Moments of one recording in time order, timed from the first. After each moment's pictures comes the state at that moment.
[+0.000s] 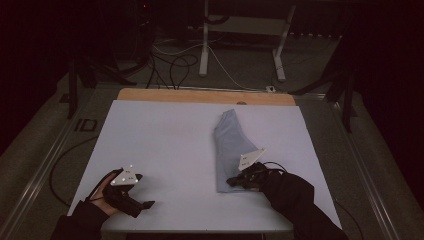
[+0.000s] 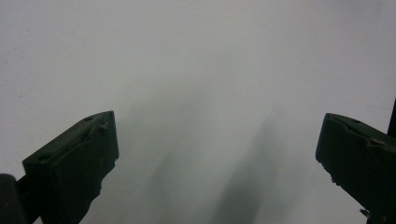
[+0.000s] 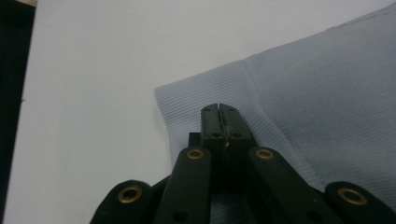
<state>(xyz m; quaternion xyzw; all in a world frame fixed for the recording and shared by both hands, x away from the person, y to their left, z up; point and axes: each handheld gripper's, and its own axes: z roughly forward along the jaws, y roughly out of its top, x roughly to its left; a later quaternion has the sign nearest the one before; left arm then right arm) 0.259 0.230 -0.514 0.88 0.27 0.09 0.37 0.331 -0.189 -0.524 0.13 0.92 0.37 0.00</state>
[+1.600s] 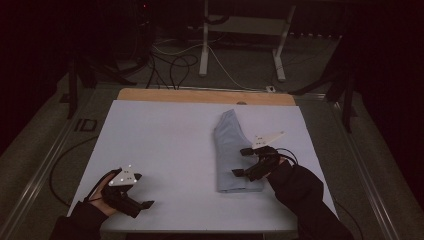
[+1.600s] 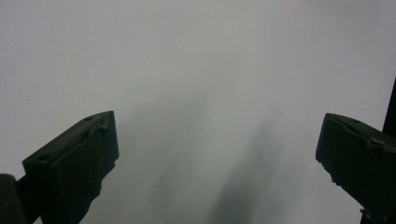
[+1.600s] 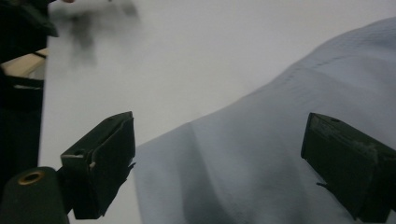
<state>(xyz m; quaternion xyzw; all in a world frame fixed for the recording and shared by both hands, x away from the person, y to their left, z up) 0.257 0.232 -0.511 0.88 0.27 0.10 0.38 0.349 -0.213 -0.476 0.21 0.87 0.45 0.03</state>
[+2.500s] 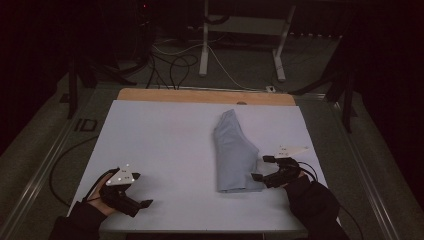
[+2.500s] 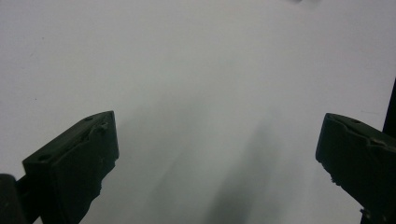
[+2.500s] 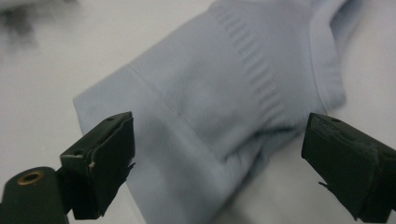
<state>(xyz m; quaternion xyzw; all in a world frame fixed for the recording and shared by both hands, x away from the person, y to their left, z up) 0.257 0.236 -0.510 0.88 0.27 0.10 0.38 0.326 -0.275 -0.509 0.30 0.84 0.45 0.09</state>
